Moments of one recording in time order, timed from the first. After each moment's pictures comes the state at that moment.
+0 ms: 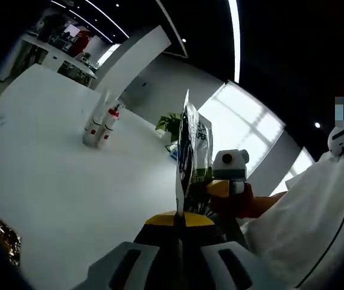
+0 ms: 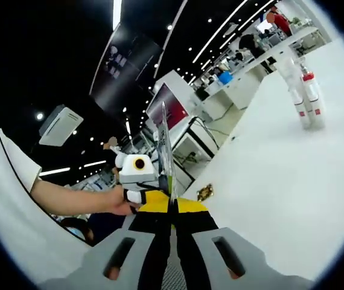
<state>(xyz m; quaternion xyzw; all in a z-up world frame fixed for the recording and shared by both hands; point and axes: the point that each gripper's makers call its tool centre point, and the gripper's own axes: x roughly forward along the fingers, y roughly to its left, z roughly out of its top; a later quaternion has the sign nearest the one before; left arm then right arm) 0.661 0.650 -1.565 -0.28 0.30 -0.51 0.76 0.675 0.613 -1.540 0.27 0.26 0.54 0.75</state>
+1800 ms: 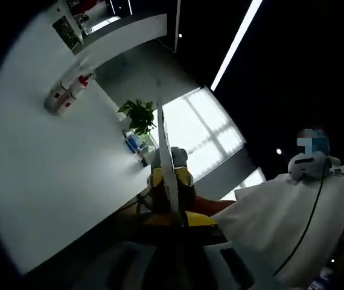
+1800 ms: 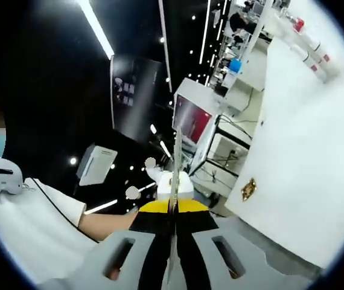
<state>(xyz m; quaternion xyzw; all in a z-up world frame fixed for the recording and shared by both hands) 0.625 0.632 -1.535 -0.39 0.33 -0.60 0.61 0.674 0.622 -1.518 0.44 0.28 0.57 0.64</state>
